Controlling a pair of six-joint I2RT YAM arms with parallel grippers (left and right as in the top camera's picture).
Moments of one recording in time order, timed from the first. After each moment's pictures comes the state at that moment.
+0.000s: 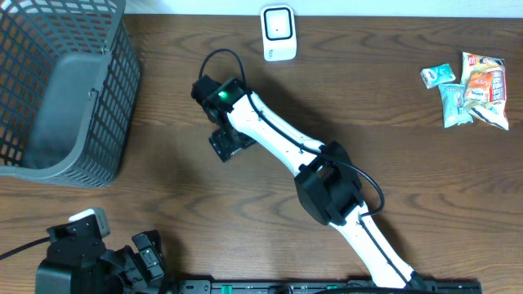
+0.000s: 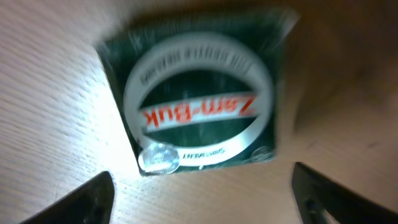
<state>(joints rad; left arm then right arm) -0.22 0.58 1.29 -1.67 -0.09 -0.59 0.79 2.53 2.33 -1.35 0.04 0.25</state>
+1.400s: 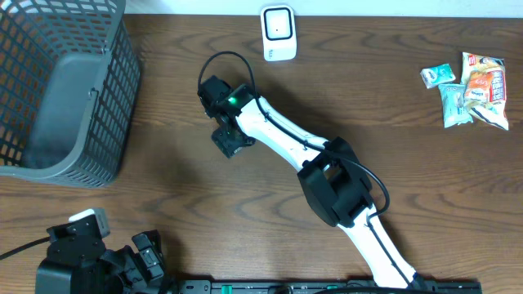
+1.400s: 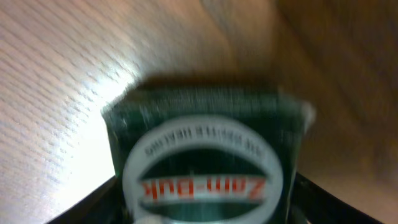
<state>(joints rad) -0.22 0.58 1.29 -1.67 -0.09 -0.59 0.77 2.47 2.09 -1.05 0.00 0.12</state>
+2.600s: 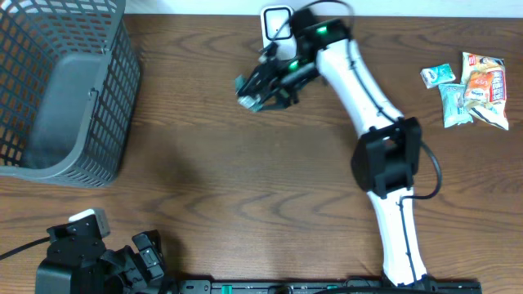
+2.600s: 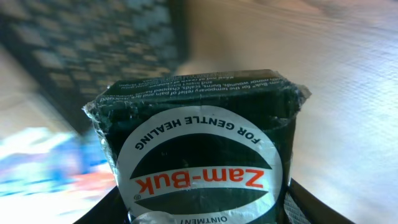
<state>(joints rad) -0.22 0.58 1.29 -1.67 -0.09 -0.59 0.35 2.46 2.38 -1.37 -1.12 0.41</state>
